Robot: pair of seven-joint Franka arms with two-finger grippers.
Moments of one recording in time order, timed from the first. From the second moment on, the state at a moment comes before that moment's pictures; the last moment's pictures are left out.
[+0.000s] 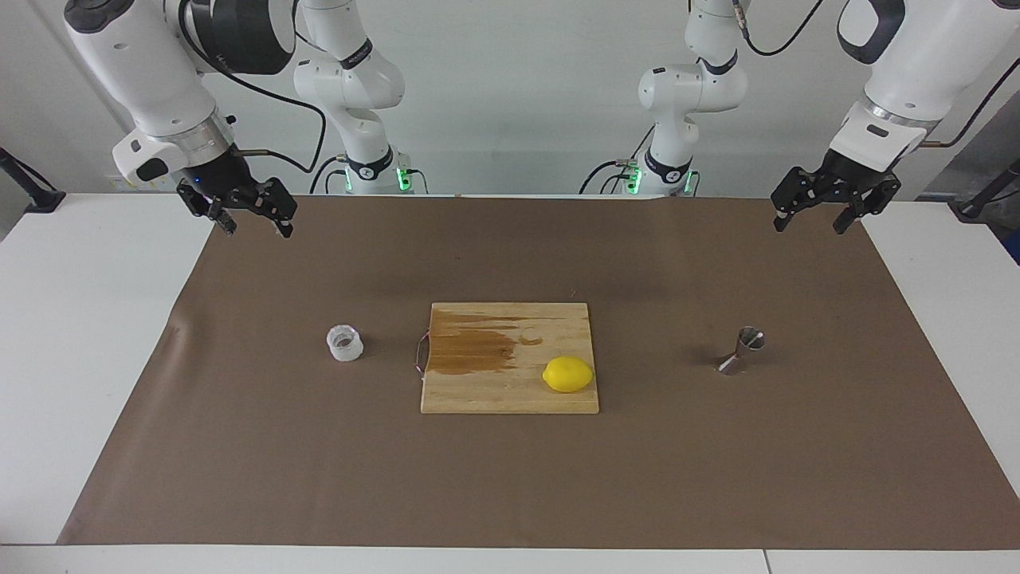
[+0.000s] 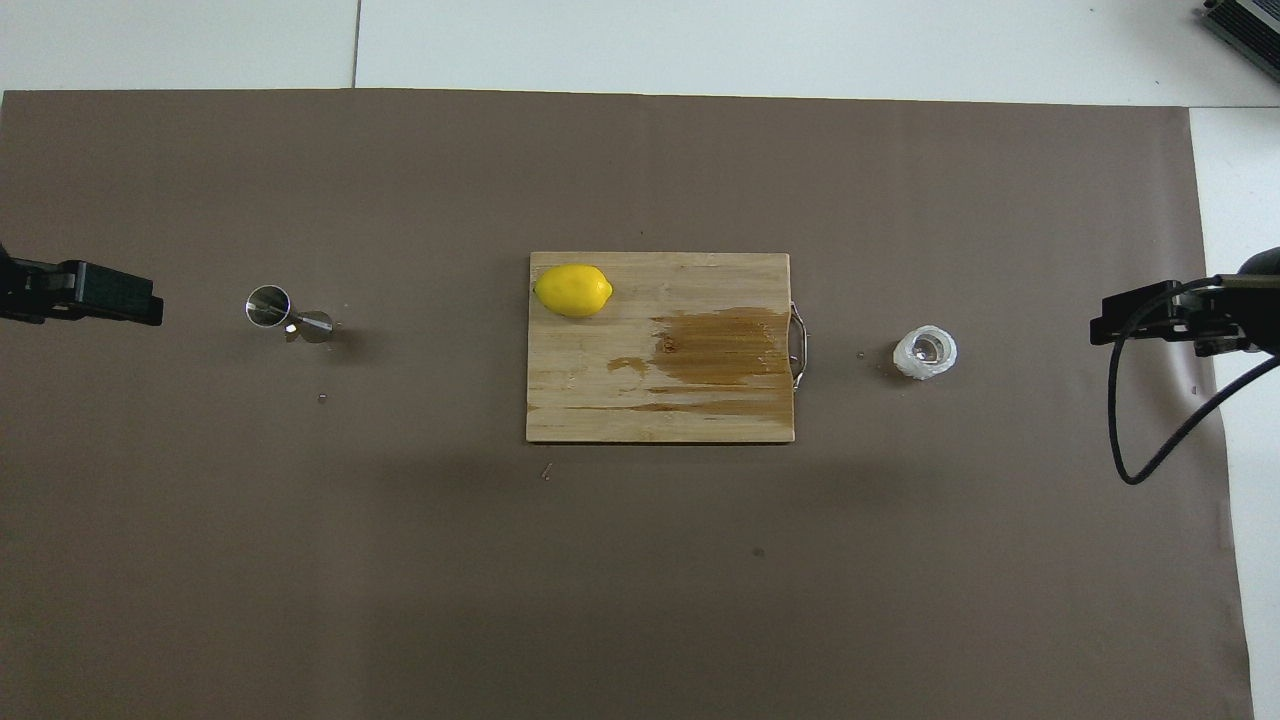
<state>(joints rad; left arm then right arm) -0.02 -0.02 -0.03 -1.59 -0.04 1.61 0.04 -0.07 -0.03 0.01 -1.69 0.05 1.64 0.05</state>
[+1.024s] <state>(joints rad) -0.02 -0.02 -0.03 -1.59 -0.04 1.61 0.04 -0.07 -0.03 0.01 -1.69 0.05 1.64 0.05</state>
